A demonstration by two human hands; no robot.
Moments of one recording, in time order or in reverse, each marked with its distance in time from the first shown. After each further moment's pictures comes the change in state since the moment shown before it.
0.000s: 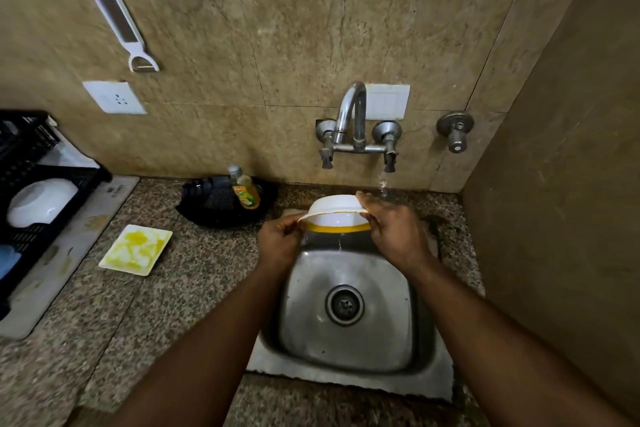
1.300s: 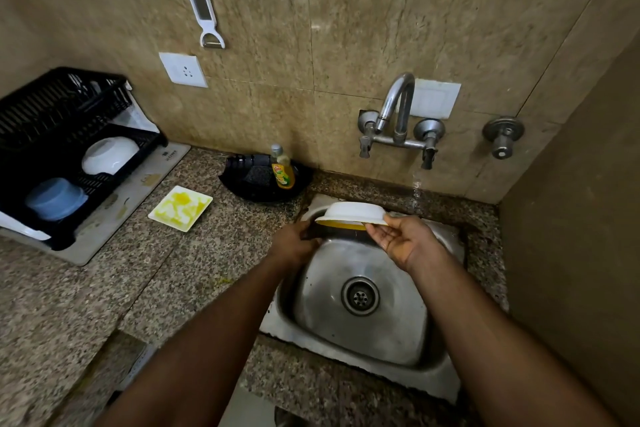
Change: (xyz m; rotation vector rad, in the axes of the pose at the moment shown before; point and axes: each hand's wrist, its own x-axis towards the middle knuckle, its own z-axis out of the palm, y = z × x) left_hand -0.050 0.001 -0.035 0.462 -0.157 -0.202; right_hand 0.005 -0.046 0.006 1.582 -0.095 1.486
